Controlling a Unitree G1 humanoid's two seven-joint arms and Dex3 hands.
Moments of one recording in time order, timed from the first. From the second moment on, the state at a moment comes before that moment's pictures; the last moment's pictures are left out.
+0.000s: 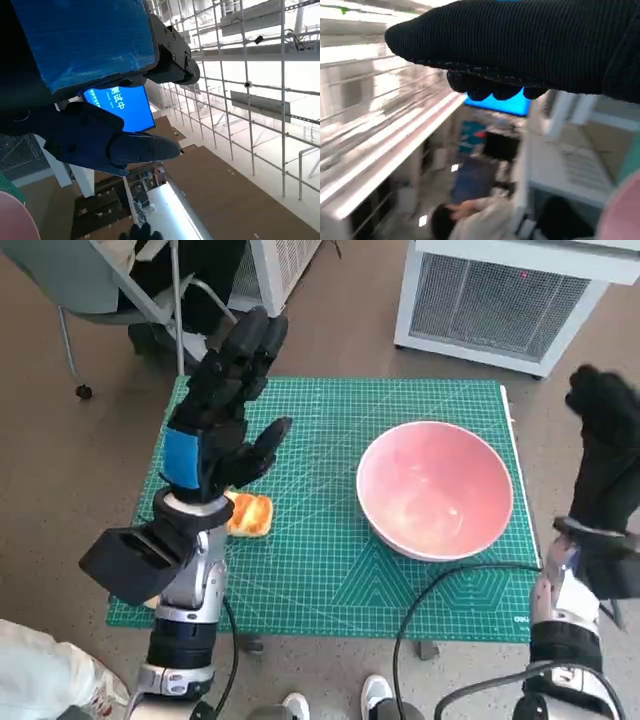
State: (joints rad) left arm -0.54 0.06 0.08 0.19 -0.21 -0.51 -0.25; right arm -0.63 -0.28 -0.33 0.90 0.18 -0.91 0.16
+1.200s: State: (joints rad) left arm -0.53 0.07 0.09 0.16 -0.21 -0.48 -0.26; right arm -0.78 -0.20 -0.39 1.29 0.20 -0.62 0.14
